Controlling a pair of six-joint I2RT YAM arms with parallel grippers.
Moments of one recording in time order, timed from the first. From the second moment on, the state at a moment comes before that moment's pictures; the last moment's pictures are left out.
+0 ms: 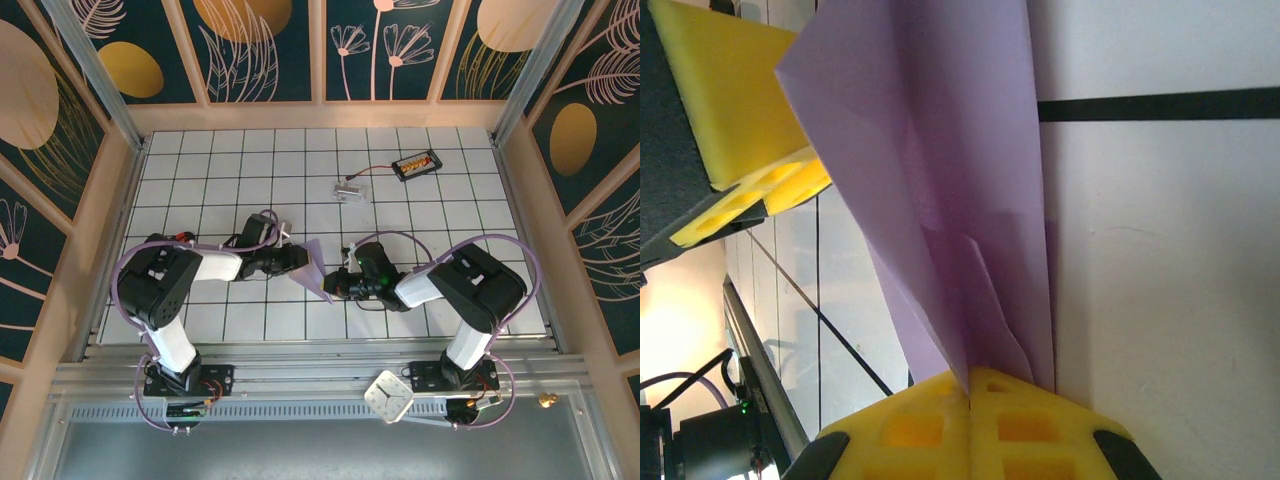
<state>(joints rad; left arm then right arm) -0.51 1.76 0.71 0.23 0.54 -0.78 0.75 1.71 0.48 0.57 -0.47 0.95</state>
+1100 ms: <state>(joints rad) -0.51 1.84 0.75 0.35 0.60 -0.84 0.73 1.73 0.47 0.61 -0.51 0.97</state>
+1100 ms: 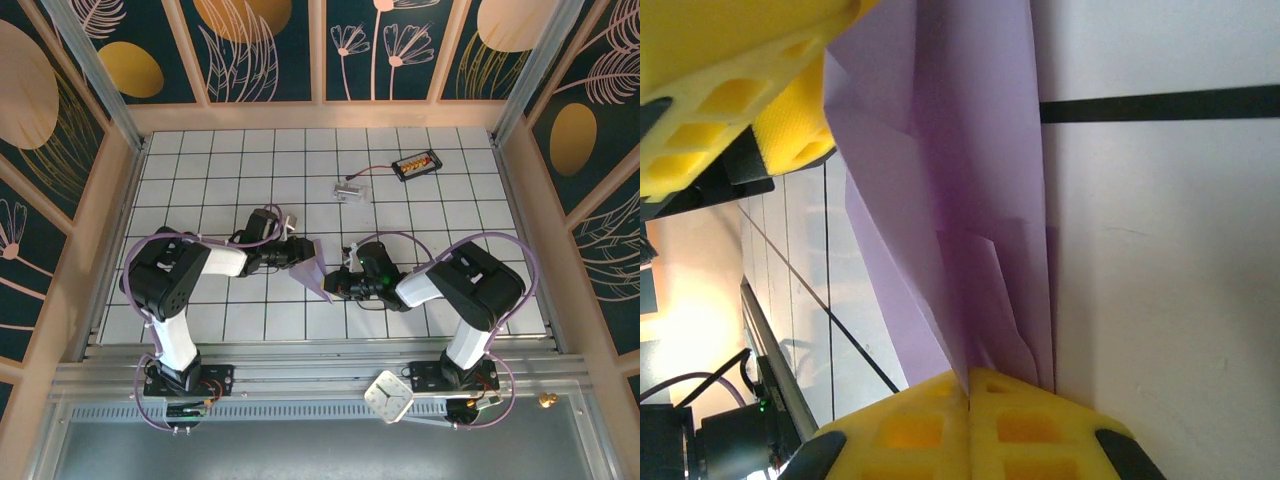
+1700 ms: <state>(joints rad) -0.51 1.87 0.75 0.41 0.60 -0.88 0.72 1.74 0.45 0.65 -0.53 0.97</state>
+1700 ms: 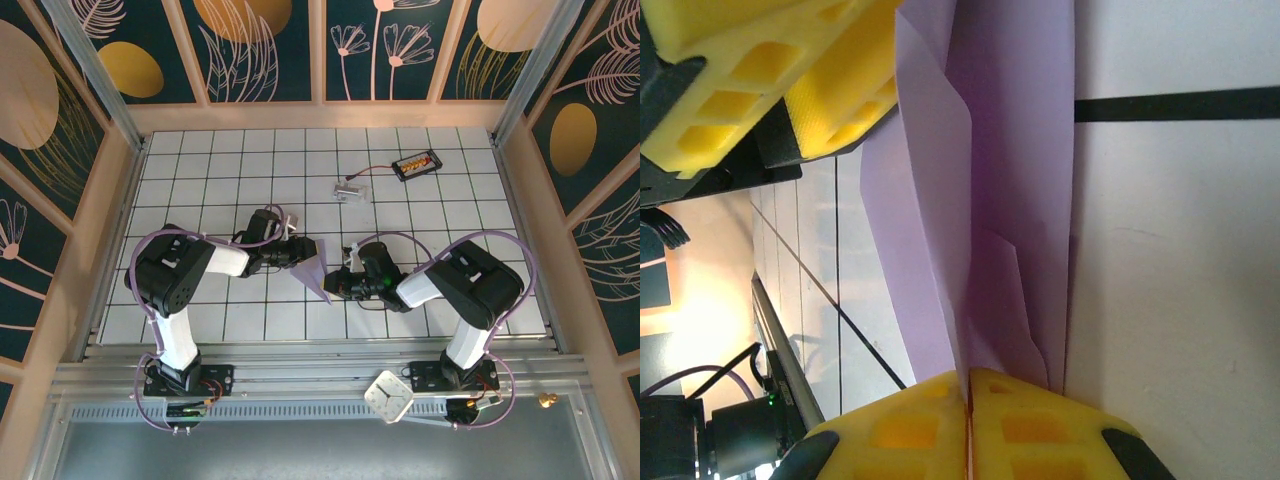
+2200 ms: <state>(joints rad) -0.52 1.88 0.77 0.40 0.58 -0.85 0.71 1.73 0.47 0.62 -0.55 0.96</state>
